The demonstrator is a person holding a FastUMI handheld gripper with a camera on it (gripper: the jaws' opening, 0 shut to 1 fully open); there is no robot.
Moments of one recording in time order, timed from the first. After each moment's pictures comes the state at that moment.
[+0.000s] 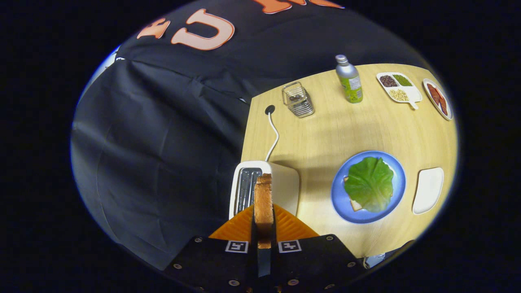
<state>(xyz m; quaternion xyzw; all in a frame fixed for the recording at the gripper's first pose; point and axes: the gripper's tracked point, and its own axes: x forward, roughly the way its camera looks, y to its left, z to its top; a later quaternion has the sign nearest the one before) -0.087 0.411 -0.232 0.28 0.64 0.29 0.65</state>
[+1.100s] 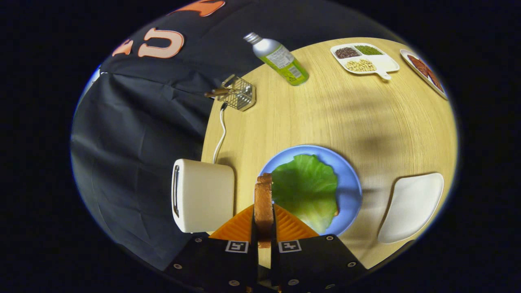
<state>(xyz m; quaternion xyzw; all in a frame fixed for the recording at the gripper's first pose) -0.085 0.309 -0.400 0.28 0.67 0.28 0.63</state>
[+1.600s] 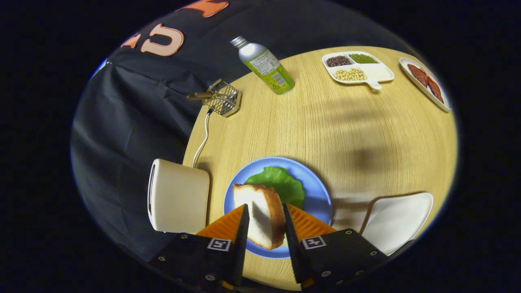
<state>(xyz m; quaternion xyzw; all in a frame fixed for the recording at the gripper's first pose) -0.065 0.289 -0.428 0.24 0.63 0.28 0.69</state>
